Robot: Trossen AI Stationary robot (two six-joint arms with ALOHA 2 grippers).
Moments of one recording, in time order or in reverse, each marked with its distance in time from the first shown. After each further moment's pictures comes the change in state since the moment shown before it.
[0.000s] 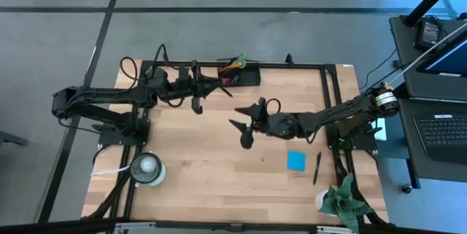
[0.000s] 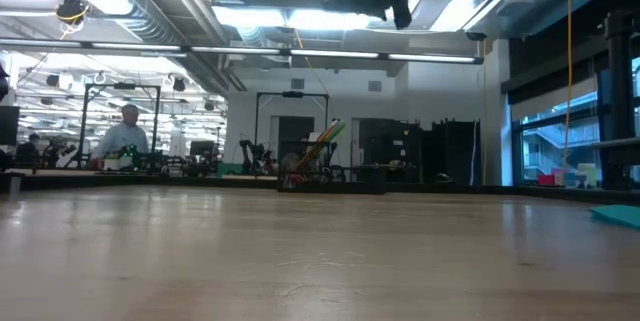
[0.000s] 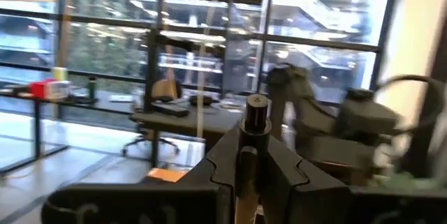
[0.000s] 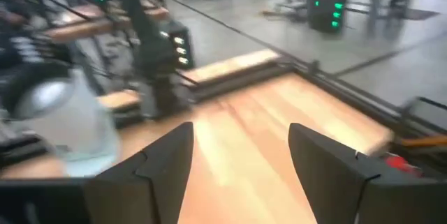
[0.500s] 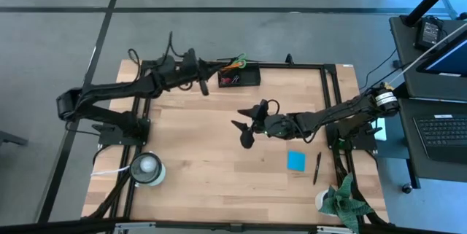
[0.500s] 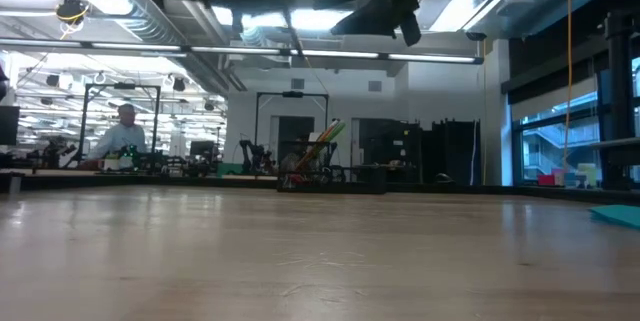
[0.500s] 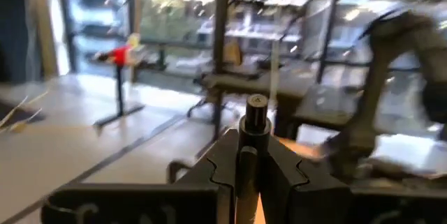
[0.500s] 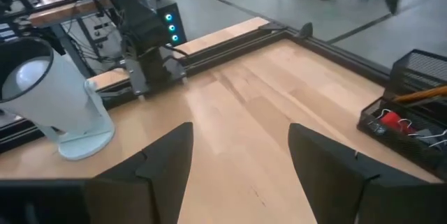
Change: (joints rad) left arm 0.237 0.077 0.002 -0.094 0.014 0.042; right arm -0.003 0.000 0.000 -0.141 0.012 0.136
